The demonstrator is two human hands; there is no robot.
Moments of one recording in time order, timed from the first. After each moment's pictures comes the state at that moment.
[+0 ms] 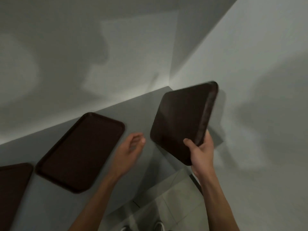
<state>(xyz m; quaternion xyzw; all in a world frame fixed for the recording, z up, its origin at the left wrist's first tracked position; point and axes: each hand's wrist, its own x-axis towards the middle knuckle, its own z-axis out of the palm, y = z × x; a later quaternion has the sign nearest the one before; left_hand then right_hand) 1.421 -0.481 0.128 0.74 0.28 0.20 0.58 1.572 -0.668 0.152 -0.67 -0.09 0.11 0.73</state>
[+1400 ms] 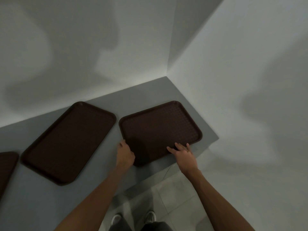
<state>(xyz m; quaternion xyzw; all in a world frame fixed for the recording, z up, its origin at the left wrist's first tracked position) 1.489 -0.474 -0.041 0.79 0.50 0.00 0.35 1.673 -0.694 -0.049 -0.88 -0.46 0.12 0.04</state>
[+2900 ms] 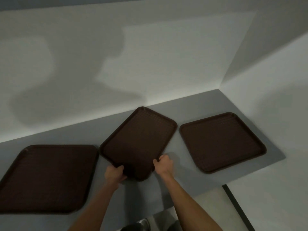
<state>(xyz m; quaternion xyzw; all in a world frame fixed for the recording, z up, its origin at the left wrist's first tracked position) 1.181 -0.275 -0.033 0.42 0.68 0.15 0.59 1.371 -0.392 -0.041 -0.89 -0.15 0.34 0.27</state>
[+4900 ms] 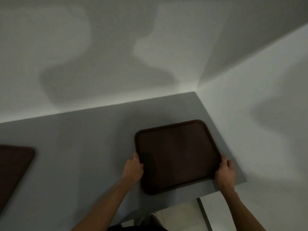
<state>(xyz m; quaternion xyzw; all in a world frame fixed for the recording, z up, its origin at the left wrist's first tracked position) 1.503 -0.408 -0.063 0.78 0.52 -0.08 0.33 1.801 -0.662 -0.060 -0.95 -0.15 0.14 0.25</state>
